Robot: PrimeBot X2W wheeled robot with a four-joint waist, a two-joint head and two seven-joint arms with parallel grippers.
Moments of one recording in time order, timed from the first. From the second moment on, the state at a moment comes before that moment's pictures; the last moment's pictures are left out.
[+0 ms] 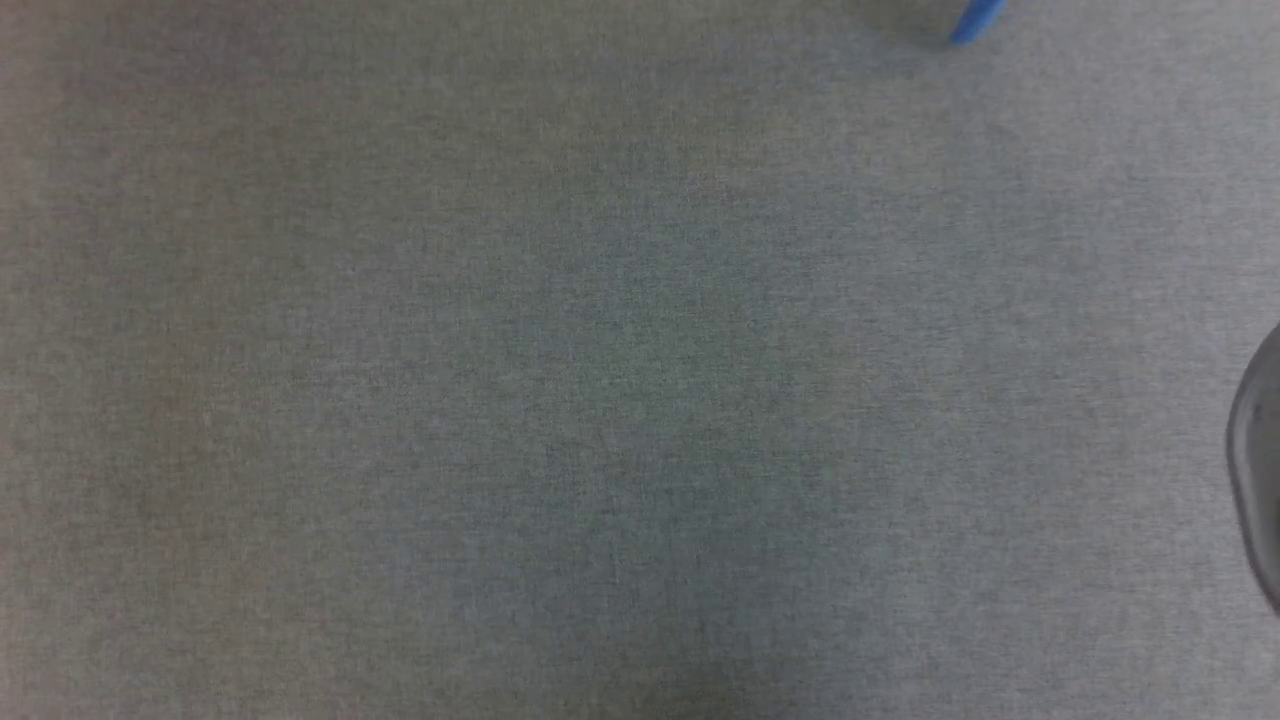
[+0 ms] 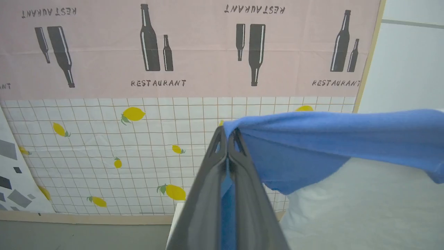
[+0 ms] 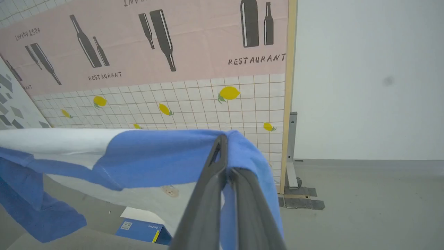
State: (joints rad) left arm -1.41 0.50 -0.14 0.47 -0.50 -0.06 0.17; right arm -1.48 -0.05 -0.24 0.29 0.19 0.13 0.72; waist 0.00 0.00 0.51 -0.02
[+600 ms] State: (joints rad) left arm -0.60 0.35 -0.15 0.39 -0.67 -0.07 0.03; right arm -0.49 -0.05 -0.26 0.03 0.52 0.13 0.61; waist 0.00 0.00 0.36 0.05
